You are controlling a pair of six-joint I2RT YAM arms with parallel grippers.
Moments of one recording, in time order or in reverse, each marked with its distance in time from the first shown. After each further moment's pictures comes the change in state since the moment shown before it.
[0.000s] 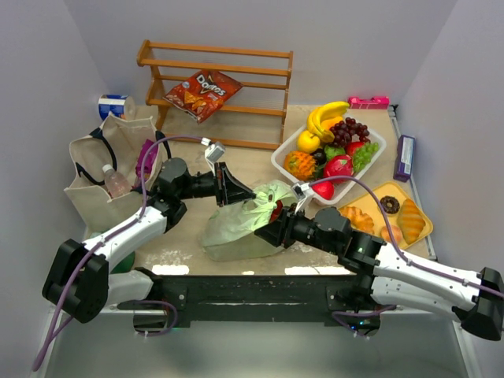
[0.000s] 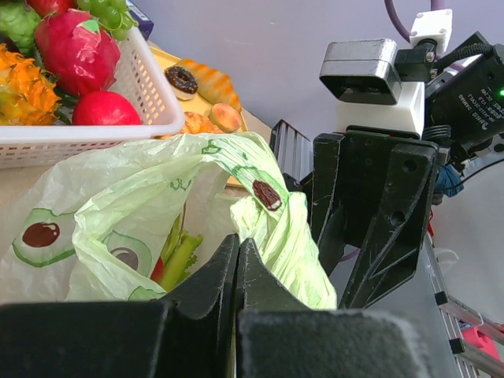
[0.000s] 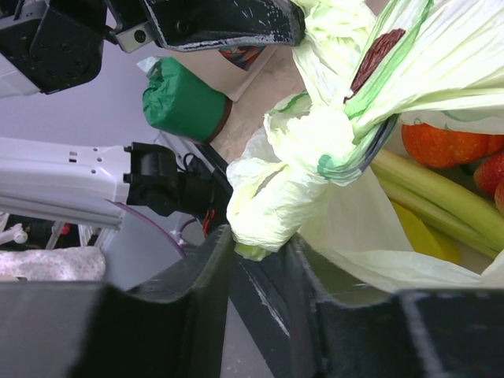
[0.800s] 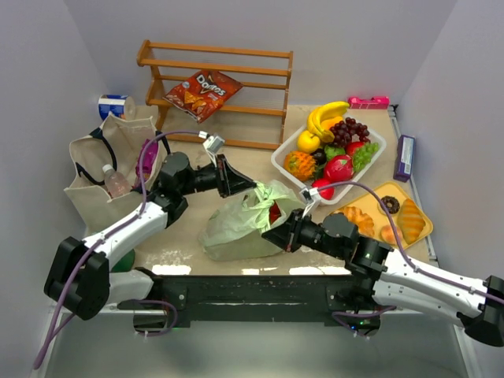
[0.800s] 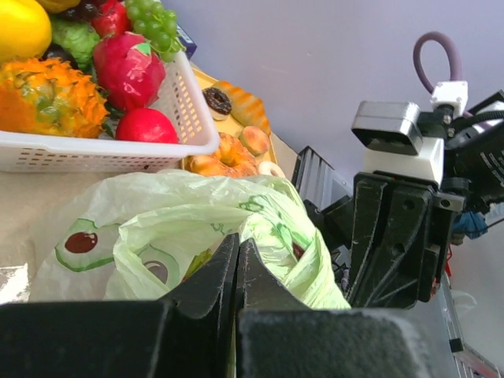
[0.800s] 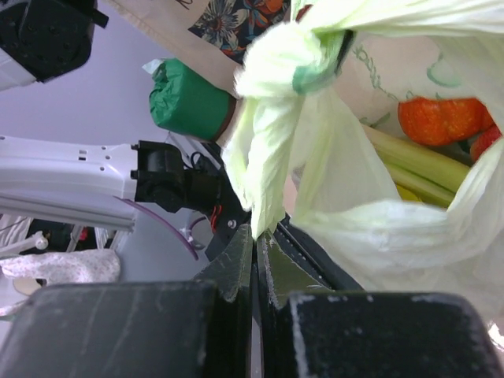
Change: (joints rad) left arm 0.000 0.011 0.048 -0.064 -0.129 -0.011; right arm 0.000 -0.089 -0.063 -0.015 0.003 0.058
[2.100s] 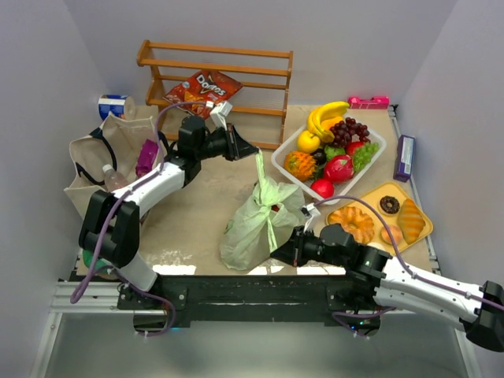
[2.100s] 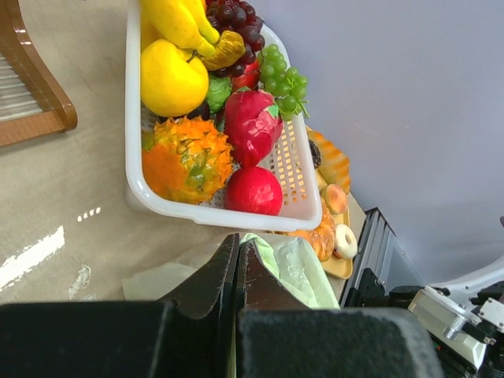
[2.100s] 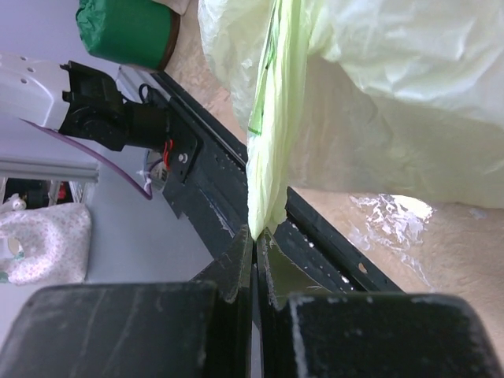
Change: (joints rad) left arm 0.086 0.388 0.399 -0.185 -0.142 0.021; right arm -0.006 -0.090 -0.173 -0.102 -0.113 0.034
